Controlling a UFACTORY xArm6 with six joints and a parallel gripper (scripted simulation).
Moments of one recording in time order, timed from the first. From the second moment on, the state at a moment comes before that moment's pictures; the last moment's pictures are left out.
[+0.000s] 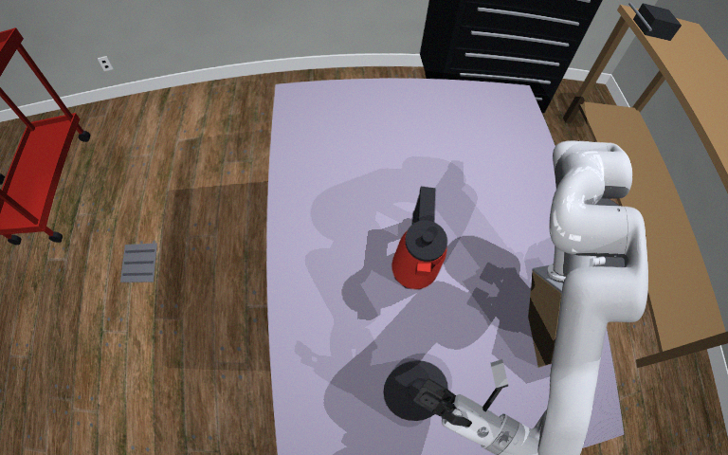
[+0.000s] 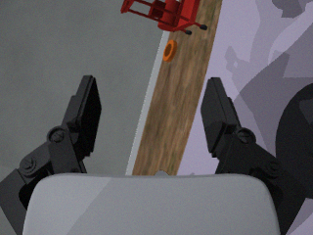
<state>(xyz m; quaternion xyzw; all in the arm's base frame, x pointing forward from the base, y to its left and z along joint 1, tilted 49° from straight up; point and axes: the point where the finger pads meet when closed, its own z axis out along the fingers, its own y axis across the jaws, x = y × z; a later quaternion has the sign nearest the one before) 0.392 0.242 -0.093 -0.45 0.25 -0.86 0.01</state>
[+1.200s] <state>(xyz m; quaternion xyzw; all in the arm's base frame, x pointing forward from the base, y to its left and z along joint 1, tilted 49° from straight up) 0.436 0.188 0.071 -0.48 0.43 -0.73 -0.21</state>
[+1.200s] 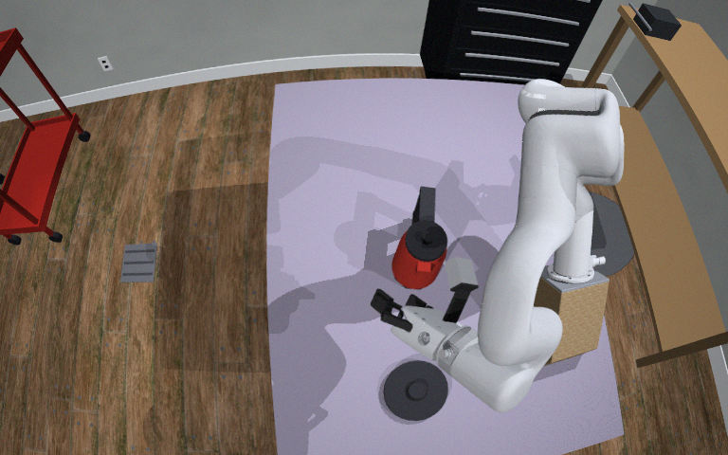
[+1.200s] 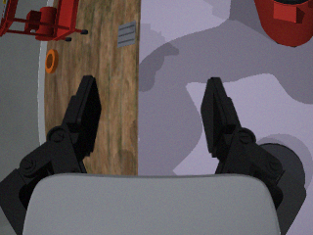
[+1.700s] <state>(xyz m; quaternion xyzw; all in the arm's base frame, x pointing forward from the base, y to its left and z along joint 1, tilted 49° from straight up) 0.426 0.137 0.148 -0.51 0.53 -0.62 -0.27</state>
